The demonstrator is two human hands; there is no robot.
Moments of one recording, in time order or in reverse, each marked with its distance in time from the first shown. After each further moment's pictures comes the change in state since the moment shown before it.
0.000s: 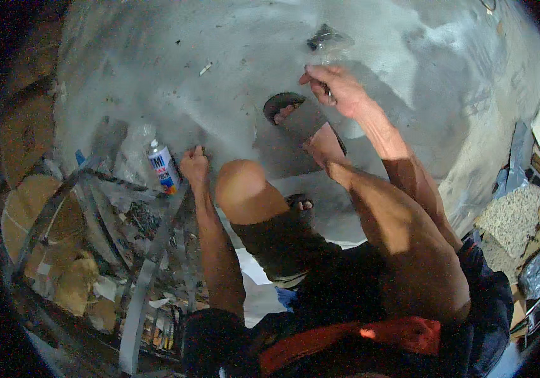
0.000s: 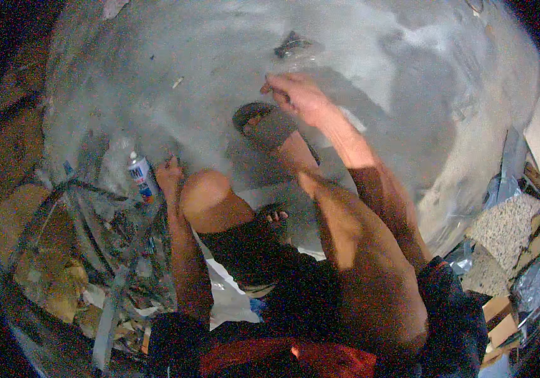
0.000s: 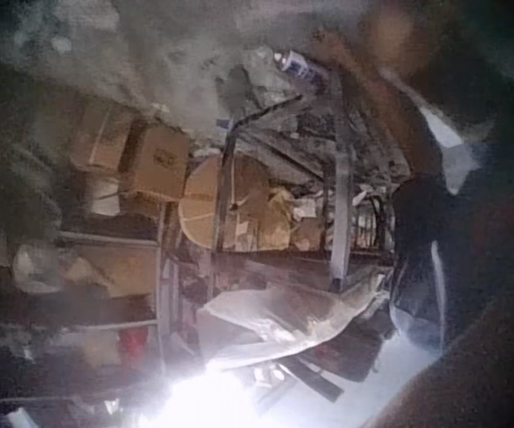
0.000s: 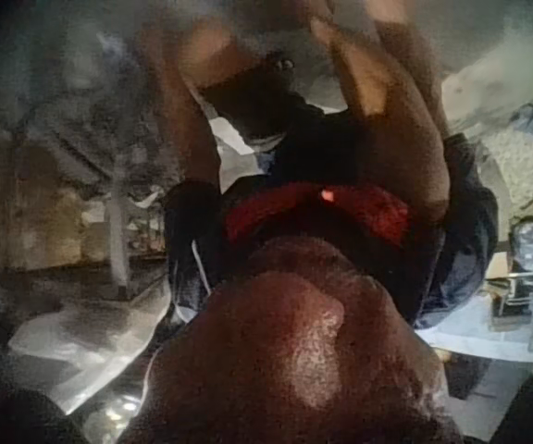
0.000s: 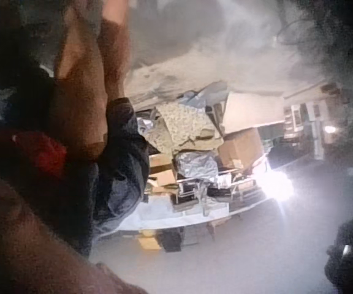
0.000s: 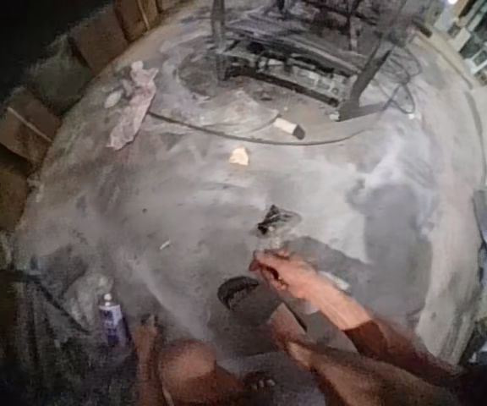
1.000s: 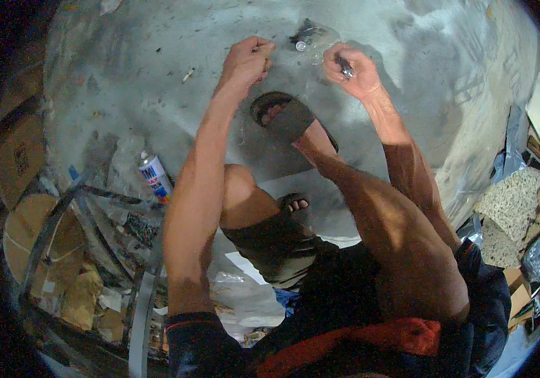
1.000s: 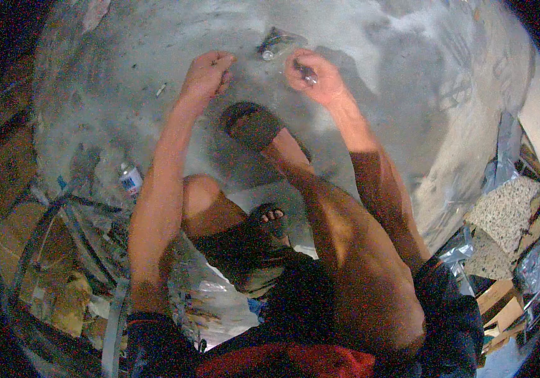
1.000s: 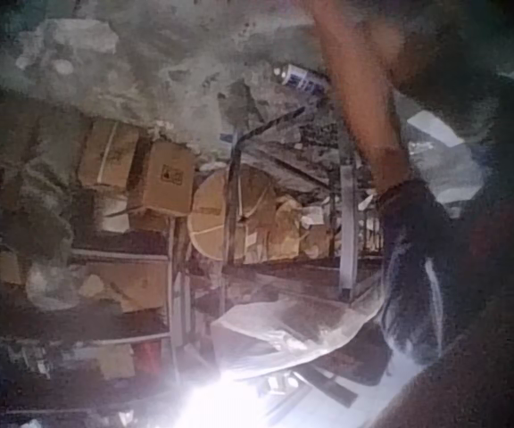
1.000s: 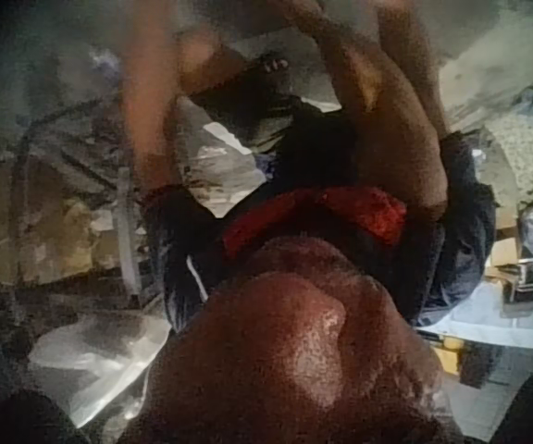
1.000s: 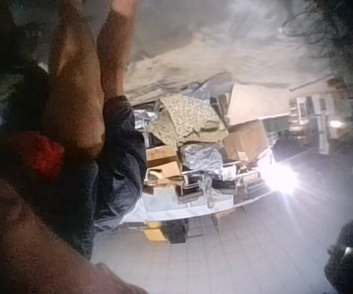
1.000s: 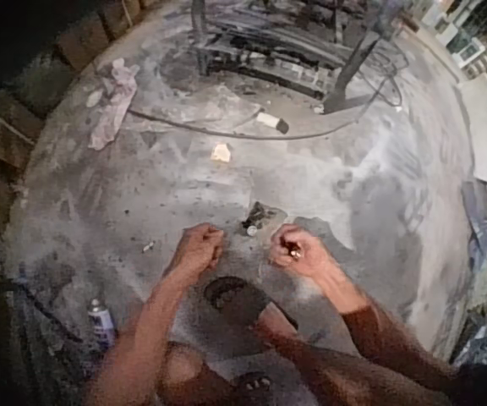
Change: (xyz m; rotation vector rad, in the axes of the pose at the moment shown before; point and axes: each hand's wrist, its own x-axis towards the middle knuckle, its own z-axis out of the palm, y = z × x) left_hand 0.003 0.316 0.068 -0.299 -0.717 0.300; right_hand 0.018 0.008 -0.072 0.500 -0.314 -0.351
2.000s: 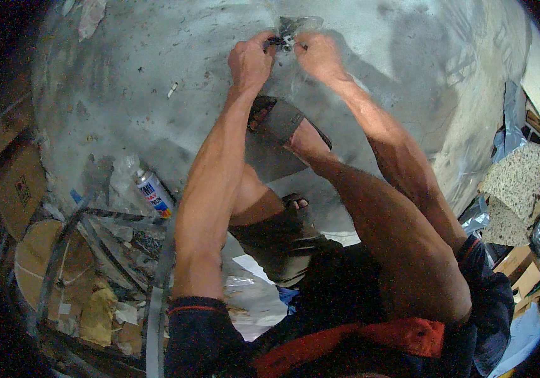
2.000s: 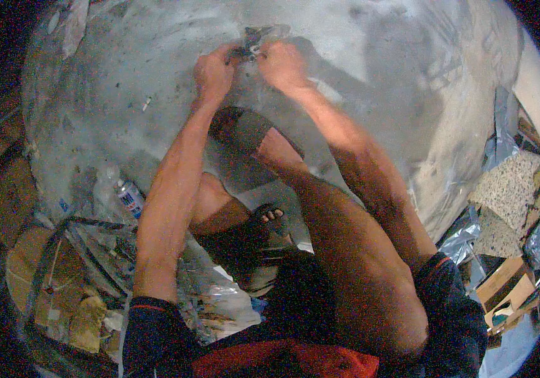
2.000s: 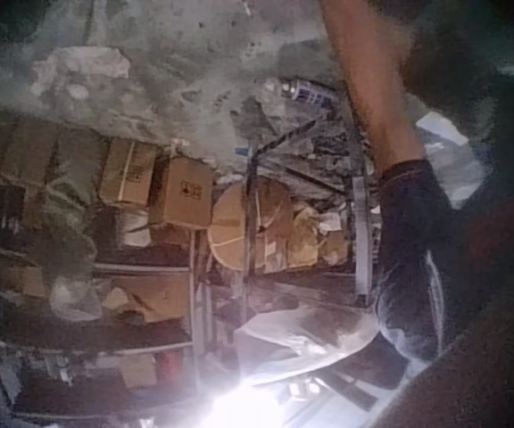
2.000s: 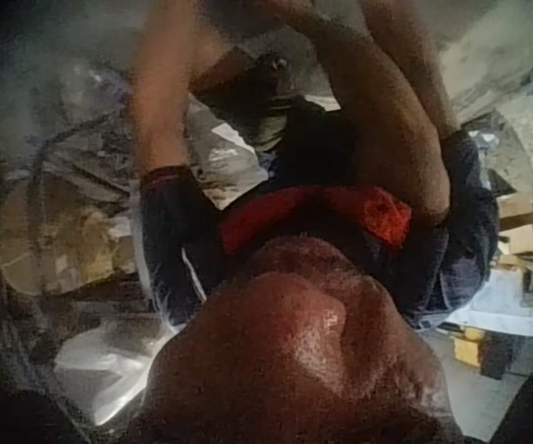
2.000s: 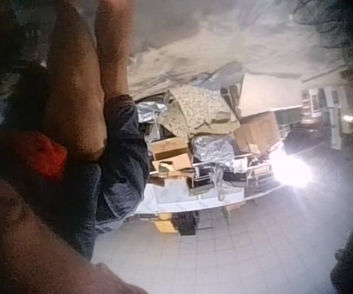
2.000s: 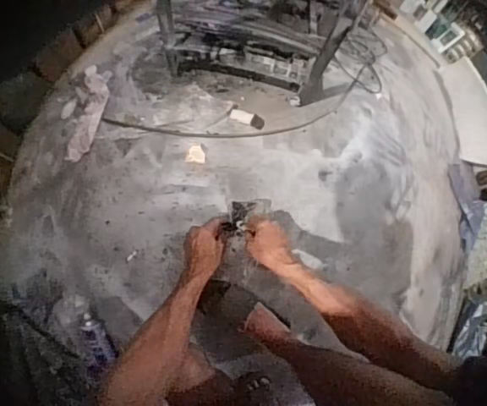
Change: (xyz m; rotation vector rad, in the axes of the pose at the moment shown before) left_hand 0.052 -0.031 0.060 0.656 0.328 0.478; right_hand 0.037 0.018 0.005 -1.802 0.640 -0.021
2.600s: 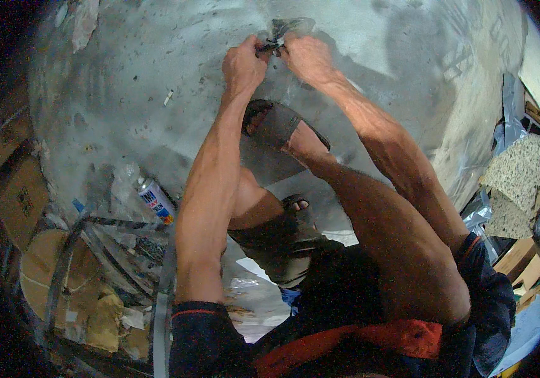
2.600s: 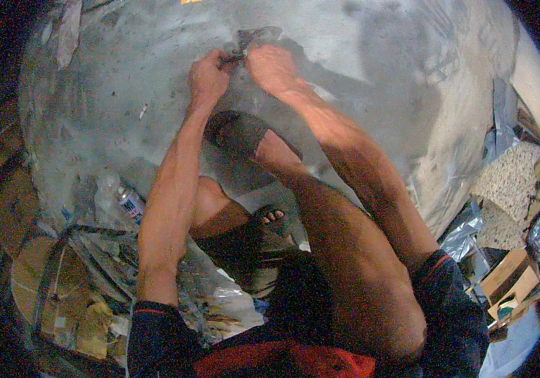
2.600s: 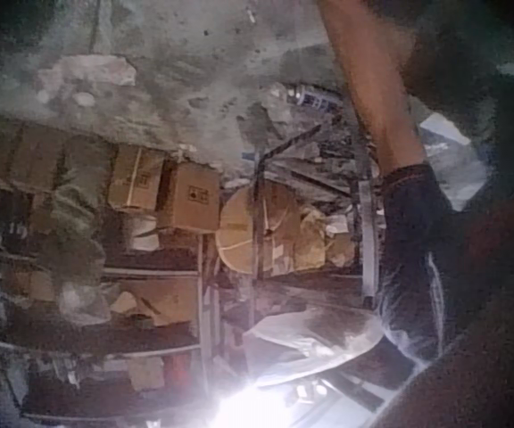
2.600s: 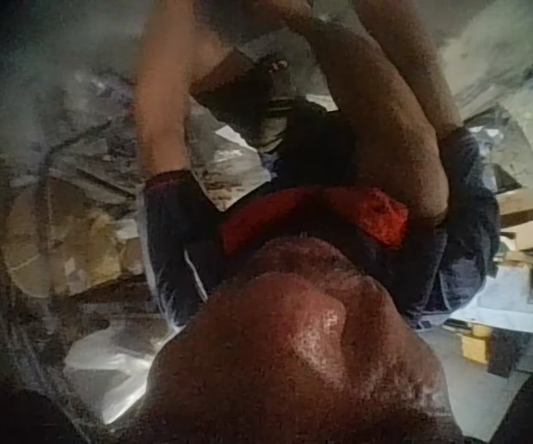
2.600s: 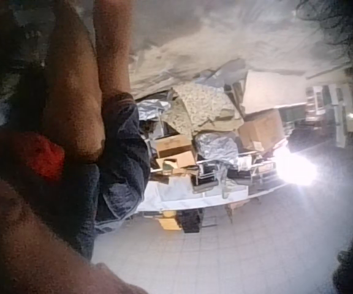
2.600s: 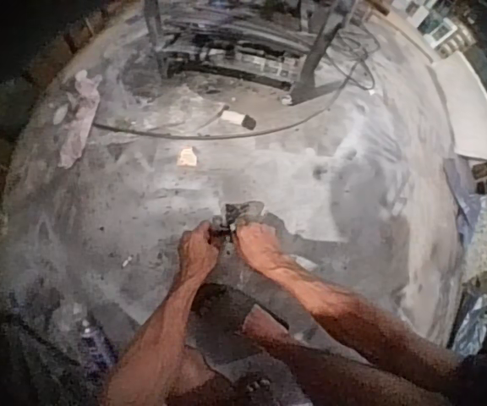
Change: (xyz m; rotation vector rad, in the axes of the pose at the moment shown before) left_hand 0.004 -0.002 -0.001 -0.040 -0.084 -0.078; right_hand 0.007 0.000 0.011 -0.190 -0.032 -0.173
